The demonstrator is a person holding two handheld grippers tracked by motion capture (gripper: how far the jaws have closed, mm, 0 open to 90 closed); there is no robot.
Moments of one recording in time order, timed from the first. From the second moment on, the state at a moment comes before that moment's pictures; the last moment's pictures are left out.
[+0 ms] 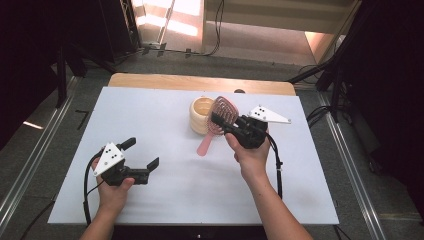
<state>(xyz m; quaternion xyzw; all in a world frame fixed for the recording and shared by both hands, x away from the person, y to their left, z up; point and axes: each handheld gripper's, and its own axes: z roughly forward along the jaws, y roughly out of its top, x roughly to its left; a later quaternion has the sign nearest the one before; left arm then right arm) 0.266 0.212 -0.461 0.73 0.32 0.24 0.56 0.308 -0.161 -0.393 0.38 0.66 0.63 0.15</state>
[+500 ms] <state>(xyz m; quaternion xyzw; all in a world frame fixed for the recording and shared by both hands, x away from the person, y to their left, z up) 0.259 0.238 -0.467 0.72 0.34 0.25 0.55 0.313 -0.166 -0.383 0.37 0.65 0.64 0.16</state>
